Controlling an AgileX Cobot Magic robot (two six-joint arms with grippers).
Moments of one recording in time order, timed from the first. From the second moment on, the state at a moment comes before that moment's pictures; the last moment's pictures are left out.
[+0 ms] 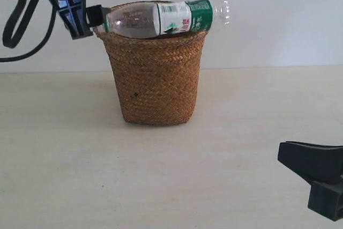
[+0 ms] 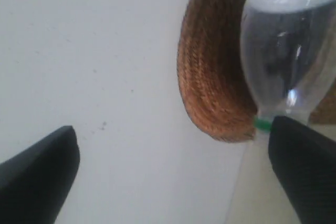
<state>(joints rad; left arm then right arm) -0.63 1.48 -1.29 1.00 0.48 0.17 0.64 0.67 -0.26 -1.33 -0.06 1.72</state>
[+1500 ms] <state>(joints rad) -0.80 1.29 -1.13 -0.16 0.91 0.48 0.64 0.64 -0.26 -1.33 0.02 1.70</state>
